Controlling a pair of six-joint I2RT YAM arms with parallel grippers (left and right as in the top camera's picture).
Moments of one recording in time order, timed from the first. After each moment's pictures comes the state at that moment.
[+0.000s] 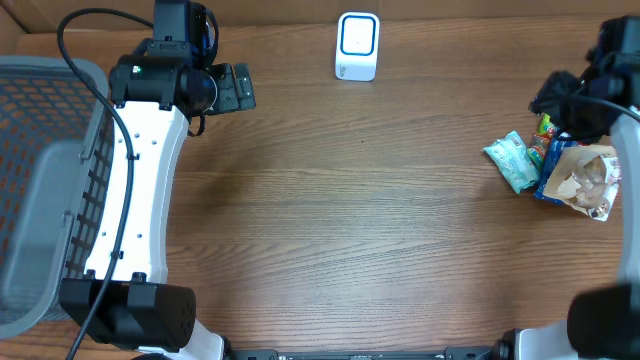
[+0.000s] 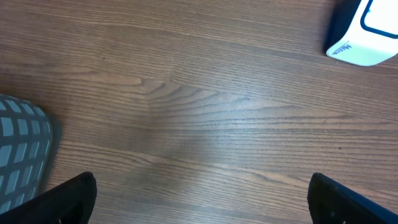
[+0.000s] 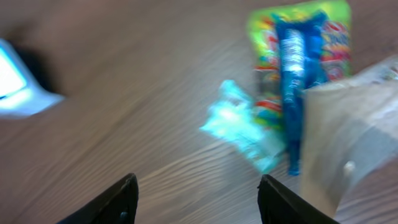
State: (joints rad) left arm -0.08 1.74 1.85 -1.16 -0.08 -0.26; right arm -0.17 1.64 1.71 -1.16 -0.10 0.40
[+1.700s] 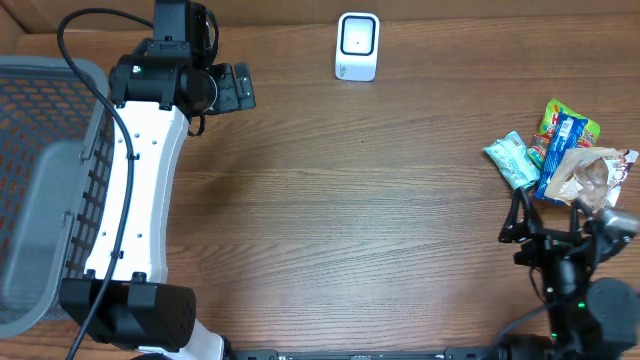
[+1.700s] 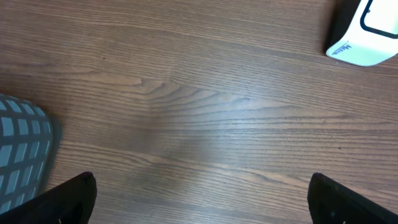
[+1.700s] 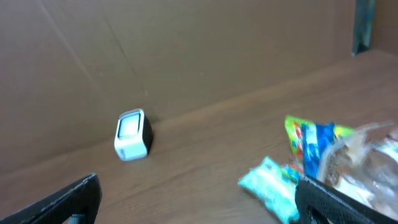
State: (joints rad) left arm -0.08 1.74 1.85 -1.16 -0.08 -0.26; right arm -0.07 0.20 0.45 -0.37 -0.04 0.33
